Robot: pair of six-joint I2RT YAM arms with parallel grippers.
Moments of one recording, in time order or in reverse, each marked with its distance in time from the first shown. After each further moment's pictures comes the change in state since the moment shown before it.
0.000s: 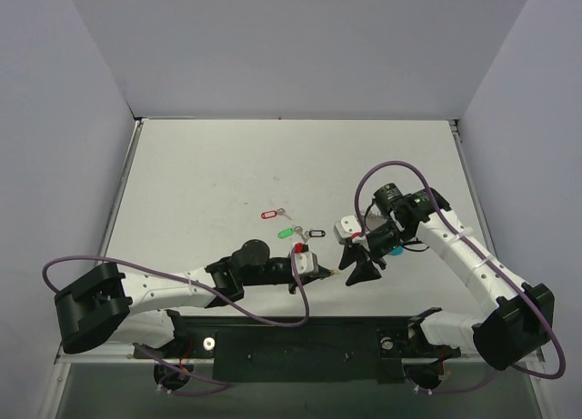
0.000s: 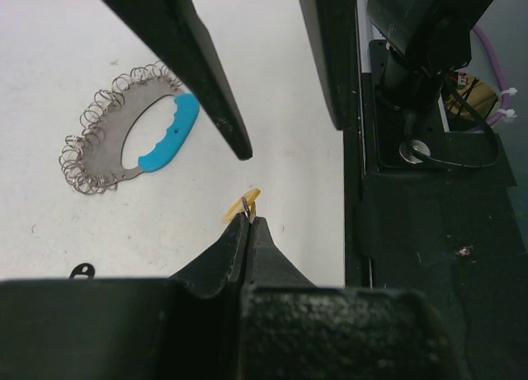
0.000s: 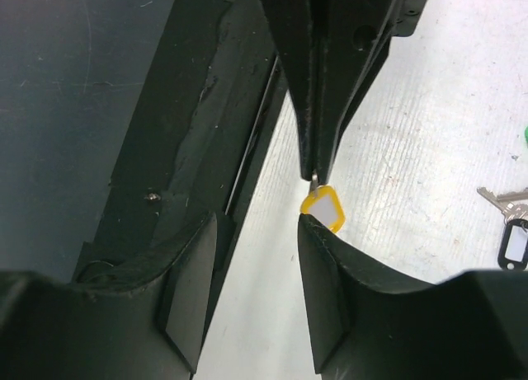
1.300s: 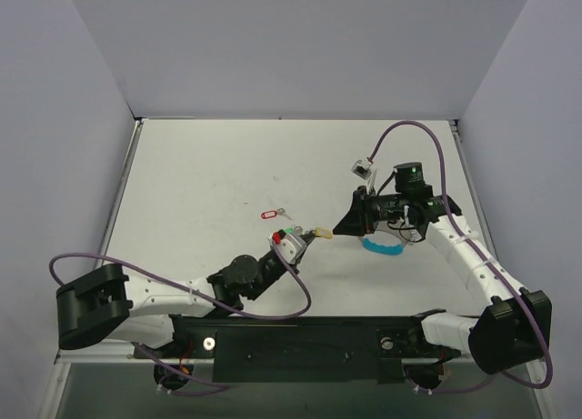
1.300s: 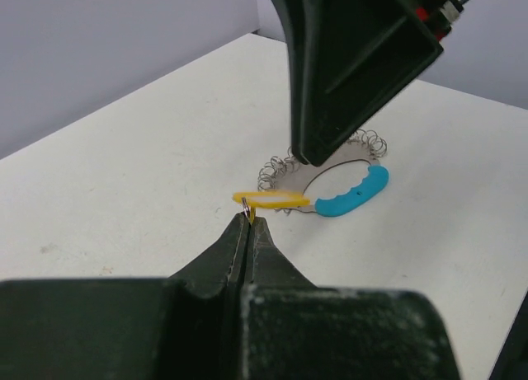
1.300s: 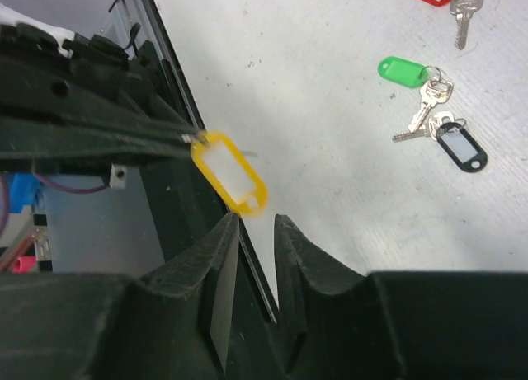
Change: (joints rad) left arm -0.137 0.051 -0.061 0.368 -0.769 -0.009; right arm -0.185 -0.027 -0.138 0.843 0.026 1.355
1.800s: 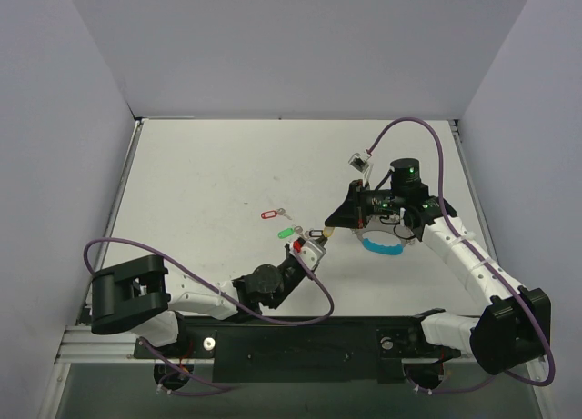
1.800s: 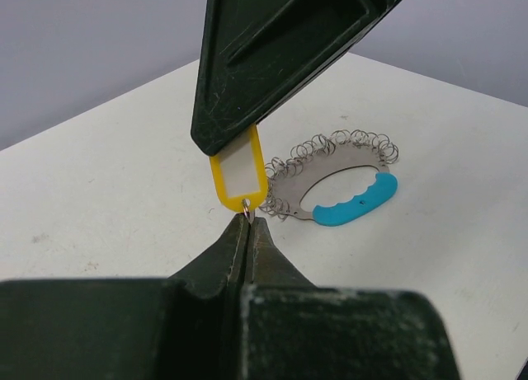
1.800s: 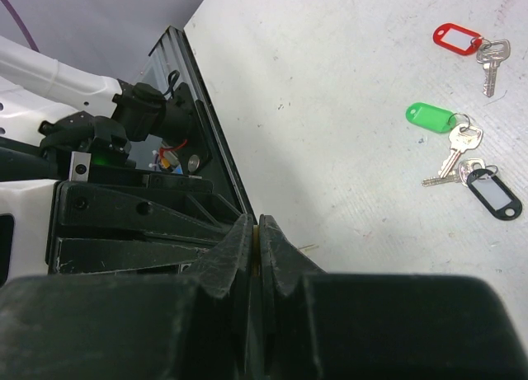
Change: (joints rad) left arm -0.077 0.172 0.076 0.109 -0.156 0.031; right arm 0.039 0.000 -0.016 0.185 -0.013 0.191
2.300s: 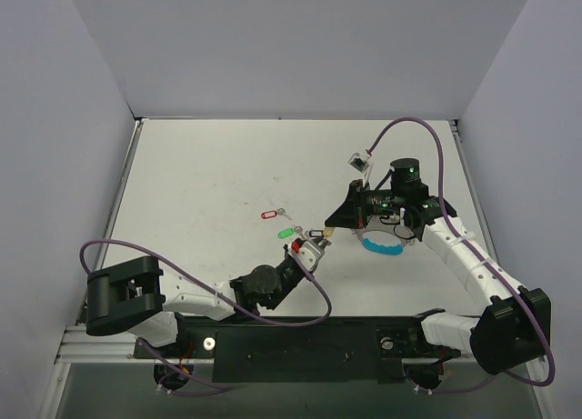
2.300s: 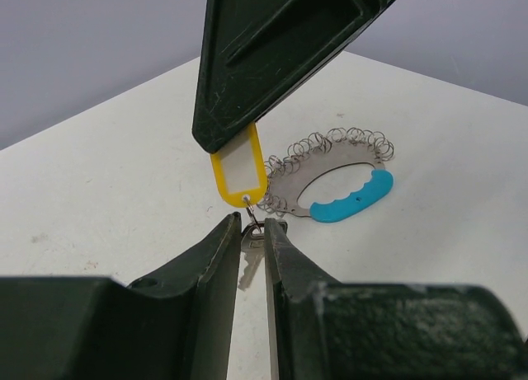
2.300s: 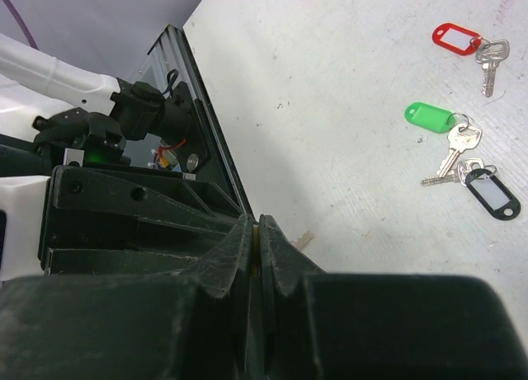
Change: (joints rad) left arm -0.007 -0.034 -0.013 -0.023 0.008 -0.005; right arm 0.000 0.000 0.002 -0.005 0.000 -0.010
